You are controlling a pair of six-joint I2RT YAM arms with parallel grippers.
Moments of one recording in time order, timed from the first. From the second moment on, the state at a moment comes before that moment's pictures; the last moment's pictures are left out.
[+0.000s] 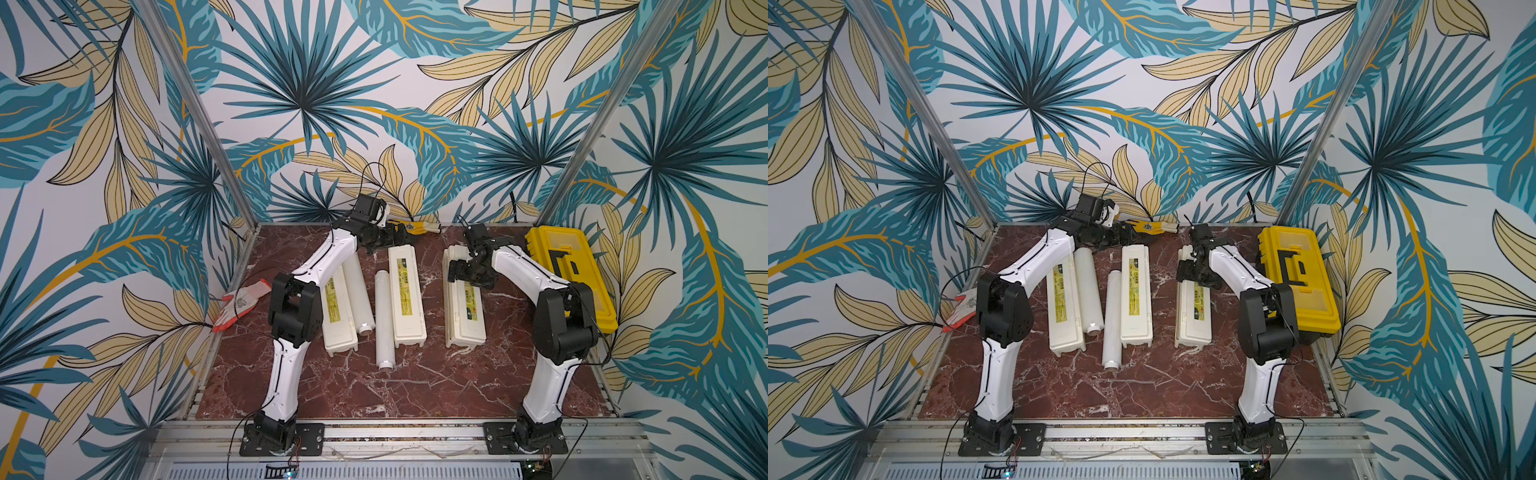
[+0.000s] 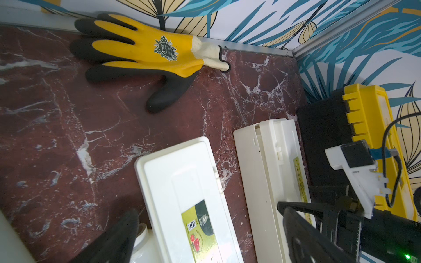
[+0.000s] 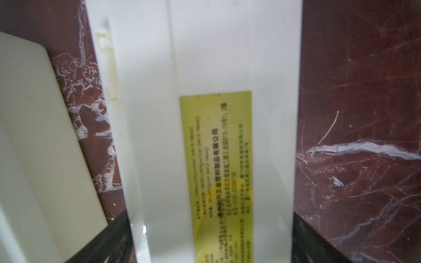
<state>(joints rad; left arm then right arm) -0.39 2.21 2.08 -0.64 0.39 -0.46 0.20 1.94 1.56 -0.89 0.03 0.40</state>
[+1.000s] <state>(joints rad) -0.34 2.21 2.04 -0.65 0.43 -0.43 0.28 2.01 1.73 -1.09 0.18 0.42</state>
